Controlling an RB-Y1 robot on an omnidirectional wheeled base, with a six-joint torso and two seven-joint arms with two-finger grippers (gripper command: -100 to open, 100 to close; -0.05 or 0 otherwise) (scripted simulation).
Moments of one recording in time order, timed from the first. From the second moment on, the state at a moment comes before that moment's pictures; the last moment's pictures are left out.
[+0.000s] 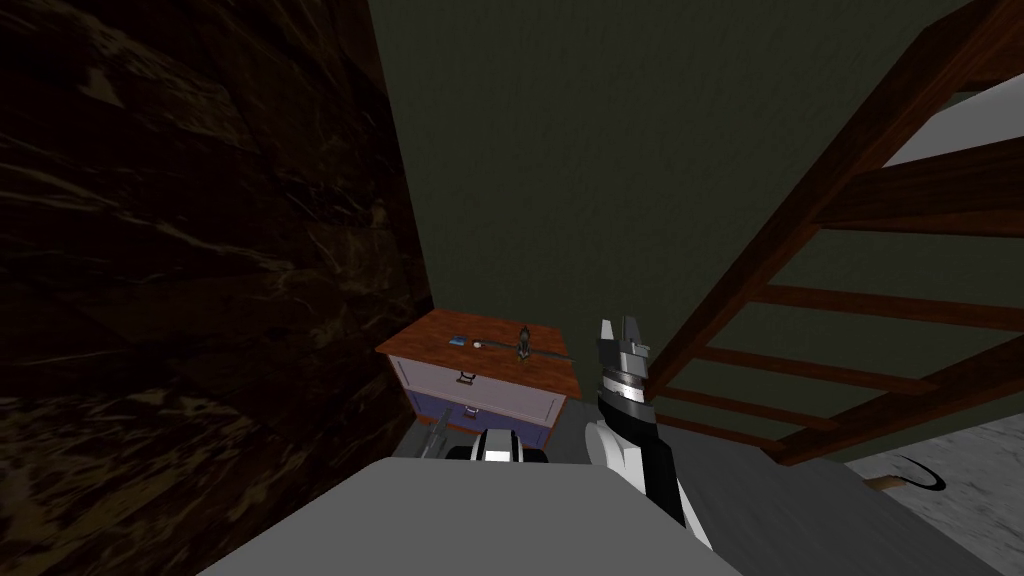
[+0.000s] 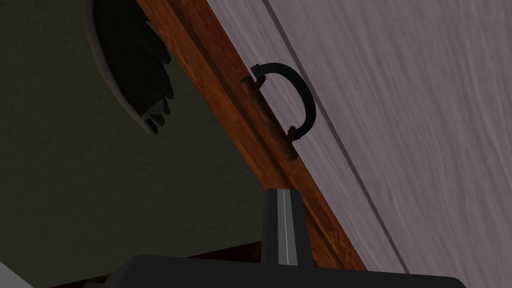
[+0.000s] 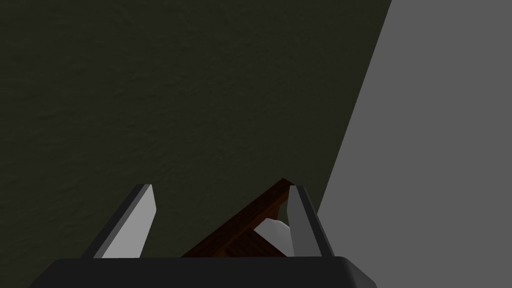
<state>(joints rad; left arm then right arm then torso) 0.31 0.03 0.01 -0.77 -0.28 -1.32 -0.40 0.48 0.04 -0.02 -2.30 -0.12 -0.55 0.13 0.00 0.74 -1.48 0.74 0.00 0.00</state>
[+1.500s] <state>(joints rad) 0.21 0.06 0.02 -0.89 -0.25 -1.11 -0.34 0.48 0.04 -0.02 -2.30 -0.12 -0.55 0.13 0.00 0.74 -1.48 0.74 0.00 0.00</state>
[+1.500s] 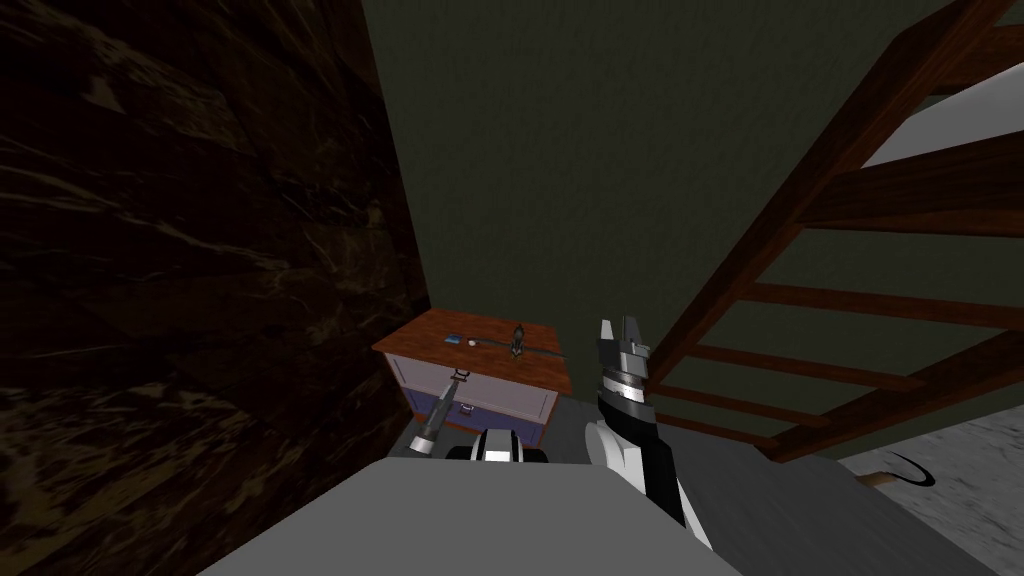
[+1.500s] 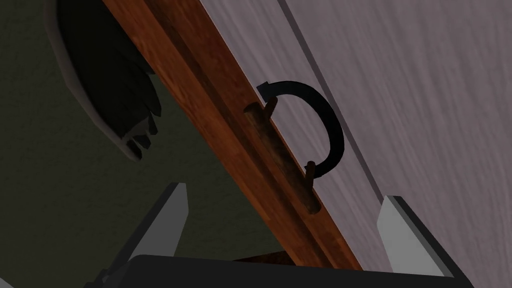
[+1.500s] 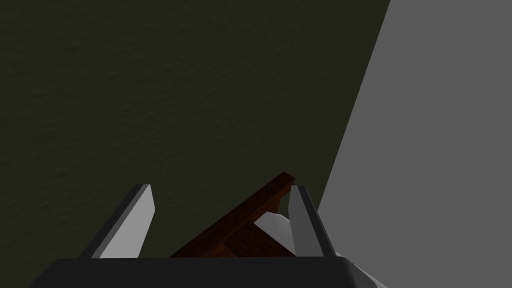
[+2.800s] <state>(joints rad) 0.21 0.07 0.01 -0.92 -0.25 -1.07 -0.32 0.48 0.04 -0.02 -2.30 -0.12 -0.55 0.13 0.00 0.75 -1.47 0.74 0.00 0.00</state>
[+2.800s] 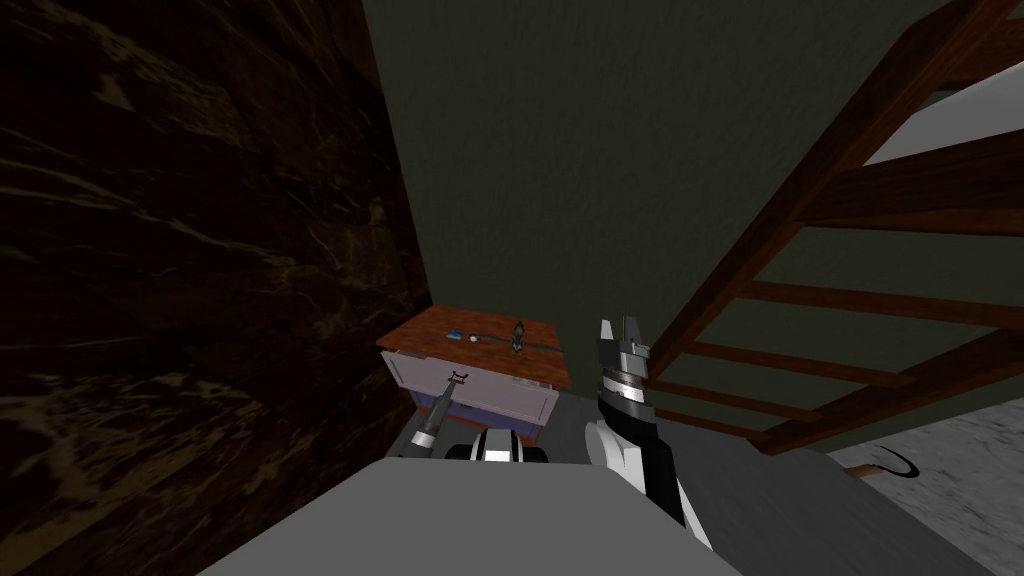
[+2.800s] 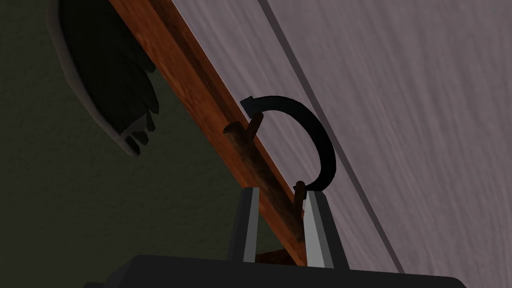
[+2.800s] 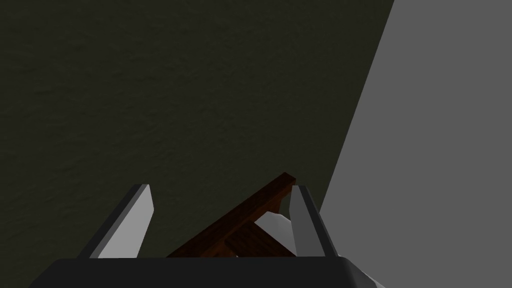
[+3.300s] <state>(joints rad) 0.20 0.09 0.01 -0.95 -0.25 -1.01 -0.30 0.48 0.04 -0.02 -2.30 -0.12 -0.55 0.13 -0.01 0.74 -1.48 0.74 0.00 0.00</state>
